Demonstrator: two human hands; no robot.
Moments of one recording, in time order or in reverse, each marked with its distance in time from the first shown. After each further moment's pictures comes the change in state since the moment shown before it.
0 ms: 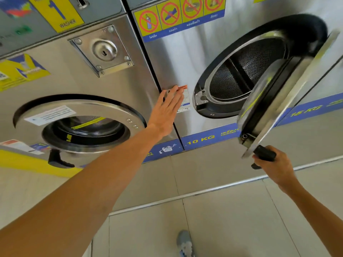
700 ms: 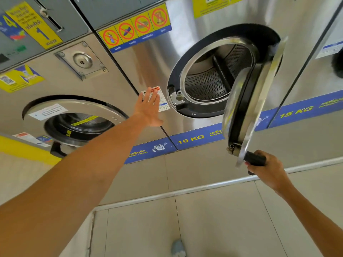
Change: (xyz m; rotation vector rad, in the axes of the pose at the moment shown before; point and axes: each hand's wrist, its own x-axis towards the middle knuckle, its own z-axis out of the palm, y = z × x) left_hand 0.021 0.029 -0.084 -0.198 -0.479 -0.180; right_hand 0.002 0.058 -0.098 -0.112 -0.242 -0.057
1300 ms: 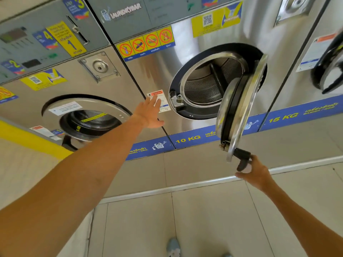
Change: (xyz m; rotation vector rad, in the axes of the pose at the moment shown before) left_hand -0.077 -0.011 -0.045 -0.193 0.046 0.046; right_hand -0.043 0.010 -0.013 -0.090 -0.068 0.102
